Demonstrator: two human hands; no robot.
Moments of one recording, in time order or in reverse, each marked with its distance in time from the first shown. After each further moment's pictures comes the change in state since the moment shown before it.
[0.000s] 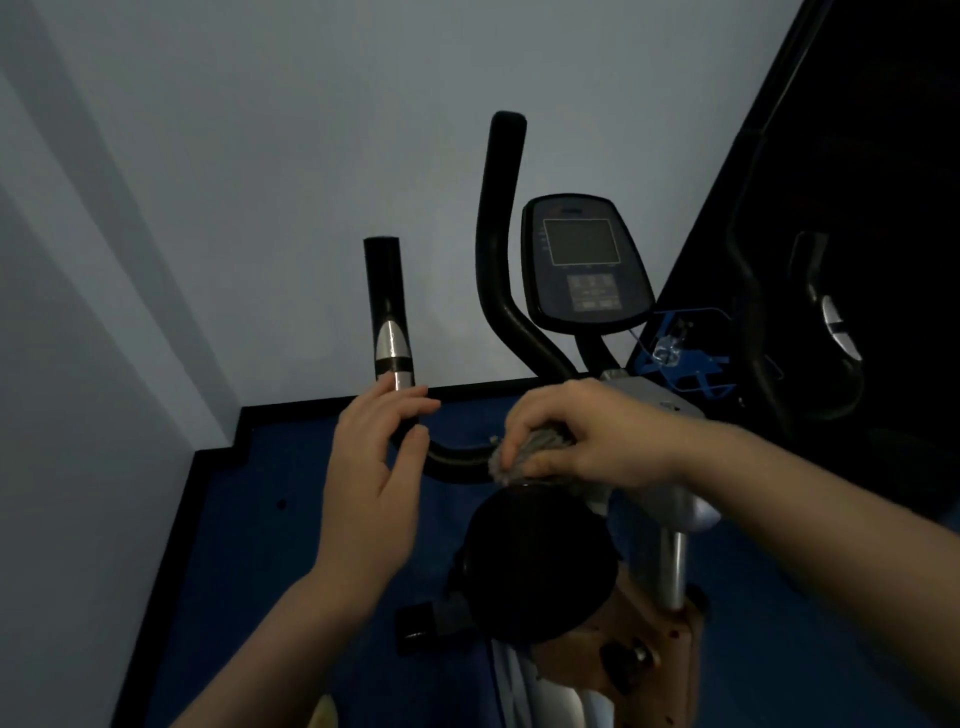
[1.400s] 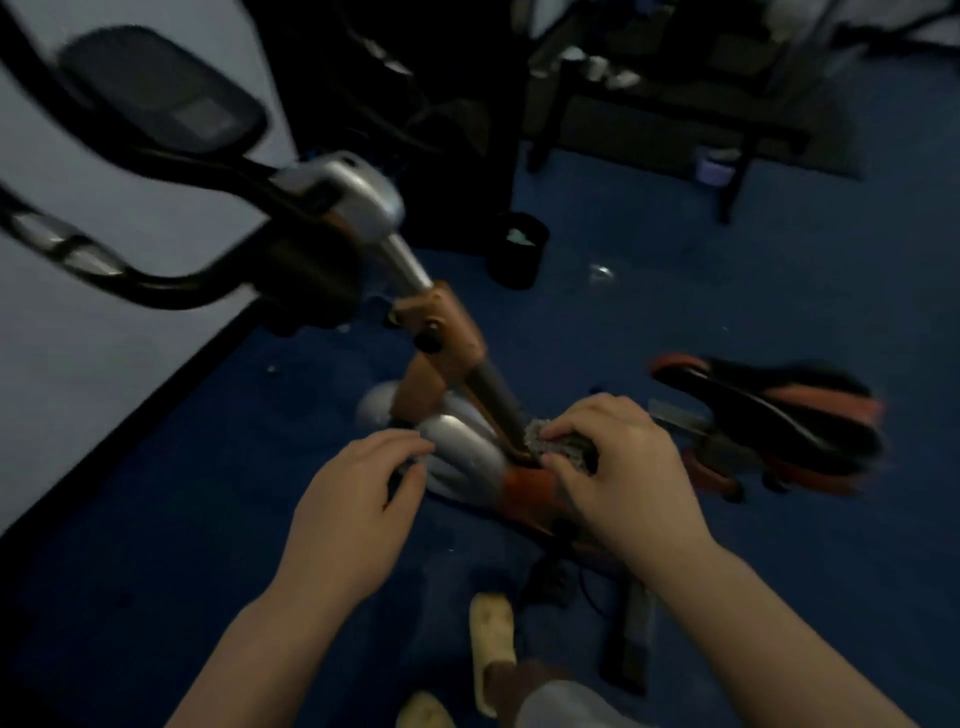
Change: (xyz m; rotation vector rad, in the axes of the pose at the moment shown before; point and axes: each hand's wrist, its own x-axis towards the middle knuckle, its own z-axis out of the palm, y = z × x) left_hand -0.159 0.013 -0.096 0.184 -1.136 0.427; right_hand -0.212 -0.223 0.287 -0.089 1.072 1.101
